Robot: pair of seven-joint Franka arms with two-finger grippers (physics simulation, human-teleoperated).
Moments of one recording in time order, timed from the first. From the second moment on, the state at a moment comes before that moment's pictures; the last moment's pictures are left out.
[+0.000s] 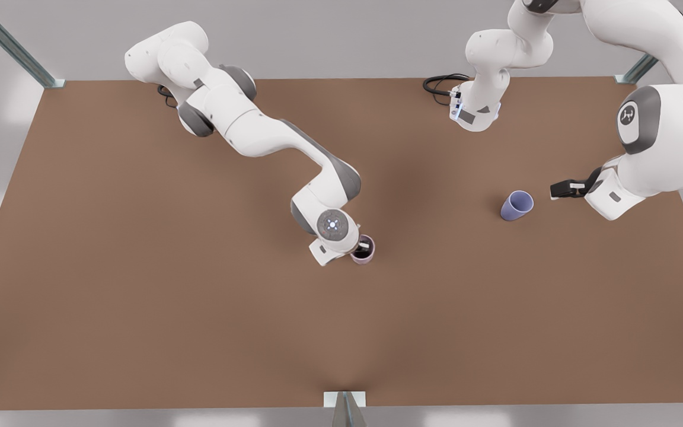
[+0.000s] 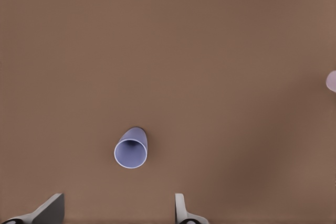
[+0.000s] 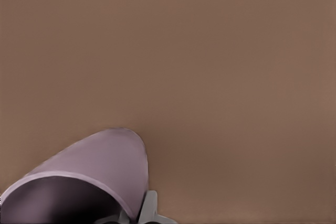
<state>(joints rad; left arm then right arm) -0.03 0.15 0.07 -1.50 -0.02 1.40 0.04 0.65 1.12 0.15 -0.71 0.08 1.79 0.90</state>
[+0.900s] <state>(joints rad) 0.00 0.19 0.08 -1.87 -0.01 1.77 0.04 0.70 1.15 0.14 -0.72 0.06 1.96 0.91</state>
